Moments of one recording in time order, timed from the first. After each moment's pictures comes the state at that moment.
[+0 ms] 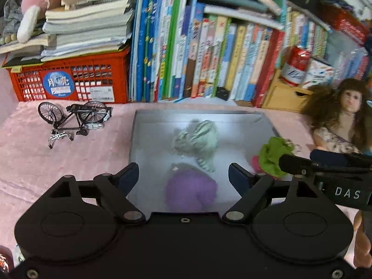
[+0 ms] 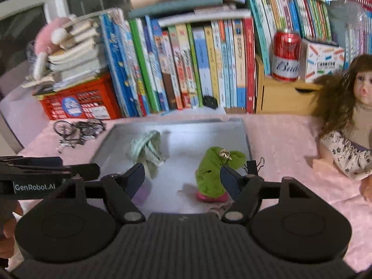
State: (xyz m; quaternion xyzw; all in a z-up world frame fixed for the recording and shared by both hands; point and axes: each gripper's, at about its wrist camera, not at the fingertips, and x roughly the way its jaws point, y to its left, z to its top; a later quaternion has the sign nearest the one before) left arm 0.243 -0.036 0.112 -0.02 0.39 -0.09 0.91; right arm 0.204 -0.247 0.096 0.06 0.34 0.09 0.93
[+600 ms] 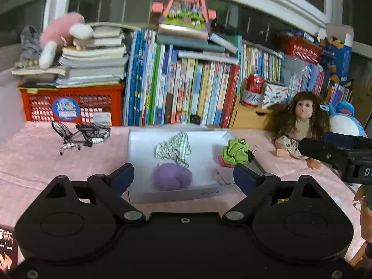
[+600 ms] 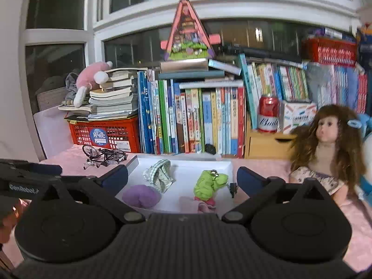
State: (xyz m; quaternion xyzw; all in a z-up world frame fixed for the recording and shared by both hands) left arm 0.096 -0.014 0.138 -0.03 0.26 -0.13 0.96; right arm 0.065 -0.267 0.131 0.02 0.18 0.11 0.98
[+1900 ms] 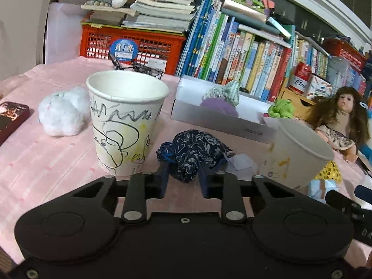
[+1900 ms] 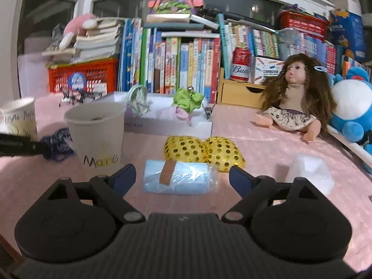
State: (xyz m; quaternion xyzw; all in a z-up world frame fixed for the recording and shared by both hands) left arm 0.025 0.007 0.000 -0.12 0.28 0.00 0.95; right arm -0.013 -0.258 0.004 -0.04 0.22 0.03 0.97
